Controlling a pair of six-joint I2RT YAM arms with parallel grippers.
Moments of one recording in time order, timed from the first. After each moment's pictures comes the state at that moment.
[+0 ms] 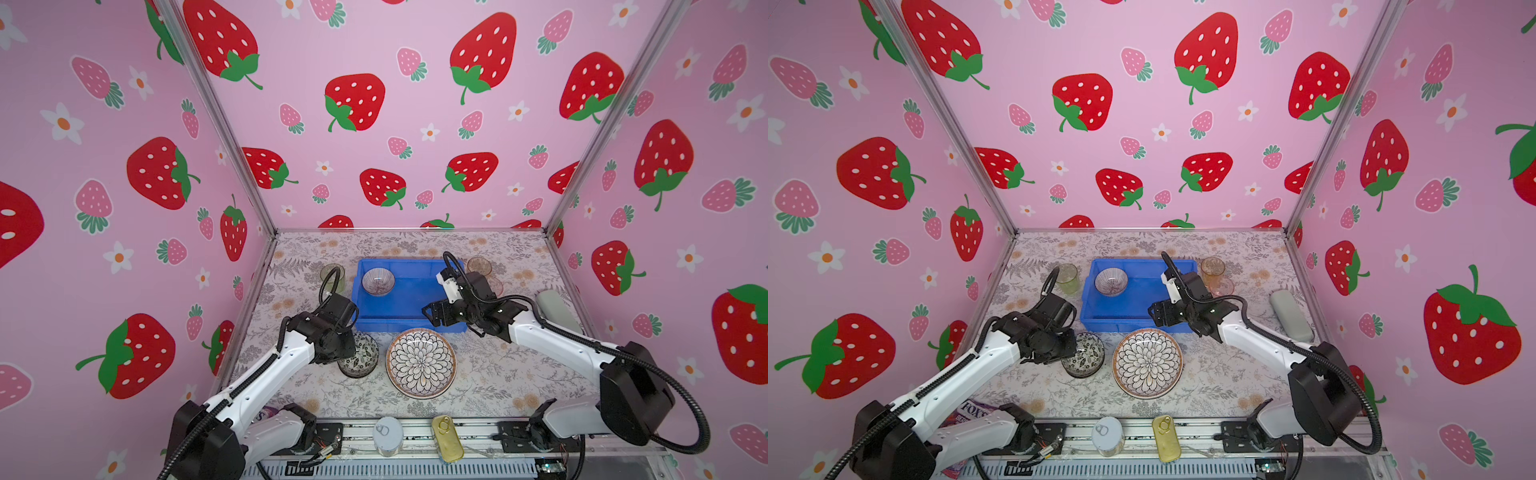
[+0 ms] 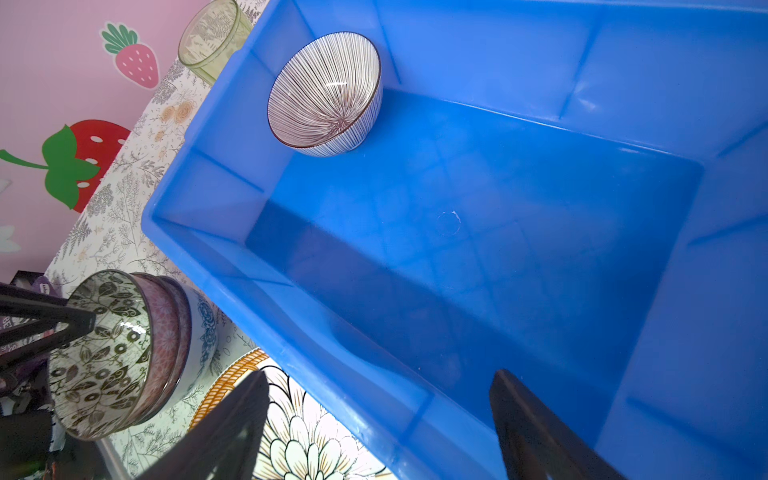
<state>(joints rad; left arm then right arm) -0.47 1.13 0.83 -1.02 -0.05 -0.72 0.74 1.41 0.90 -0.22 -0.17 0.30</state>
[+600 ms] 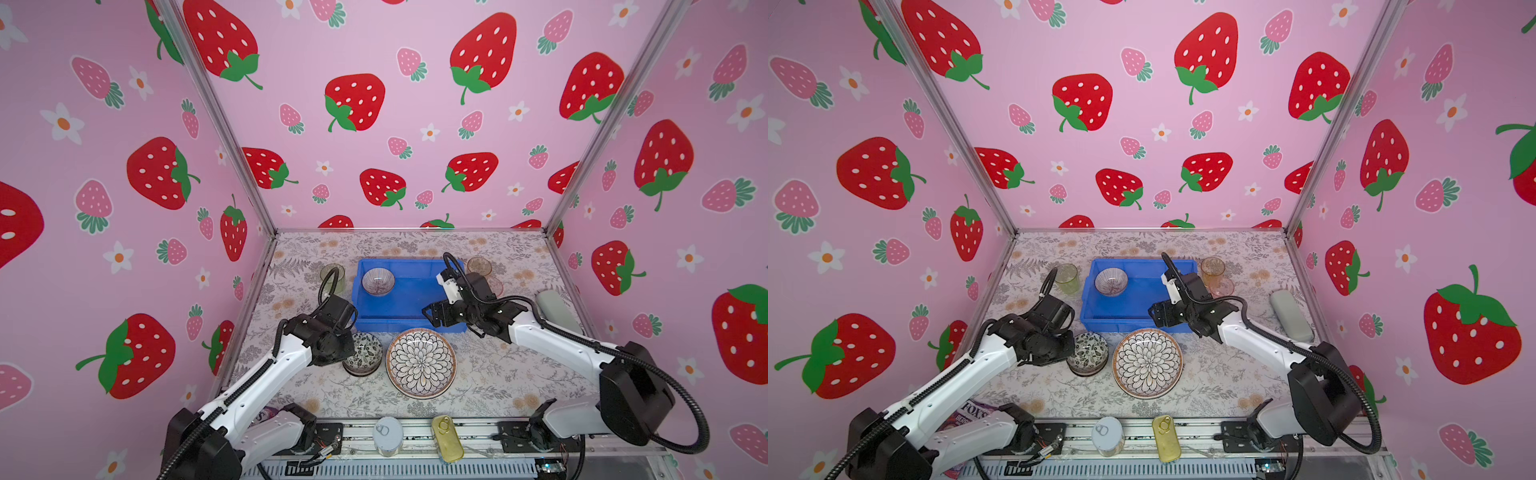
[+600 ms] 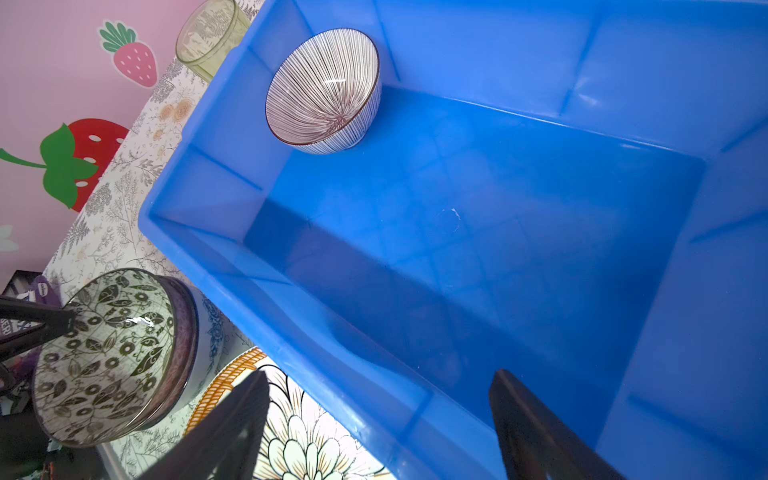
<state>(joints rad) -0.47 1.09 0.83 -1.04 -0.04 -0.71 0.74 1.41 0.89 -0.21 -0.17 0.30</state>
